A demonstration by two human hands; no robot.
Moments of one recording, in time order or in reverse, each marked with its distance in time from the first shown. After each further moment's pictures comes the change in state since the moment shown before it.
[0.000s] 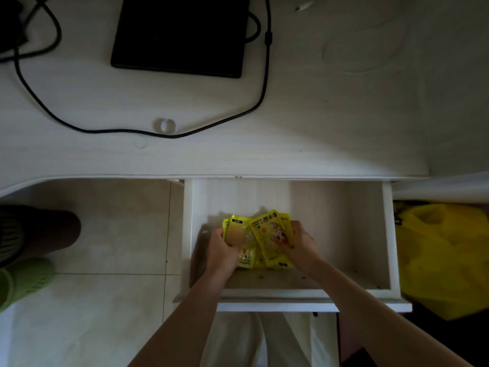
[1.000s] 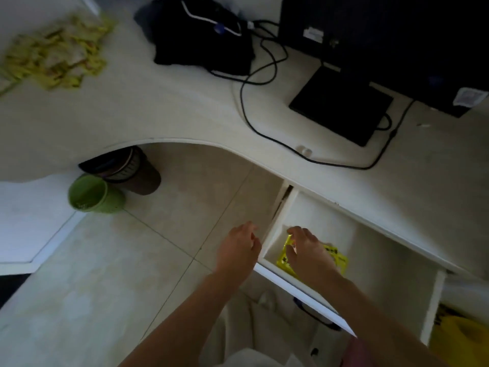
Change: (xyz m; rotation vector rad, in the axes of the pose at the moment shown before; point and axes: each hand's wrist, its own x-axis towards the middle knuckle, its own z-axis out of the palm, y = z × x) left_hand -0.141 -0.031 -0.153 0.105 0.367 0.337; right_hand -0.143 -0.162 0.039 -0.689 -0.068 -0.637
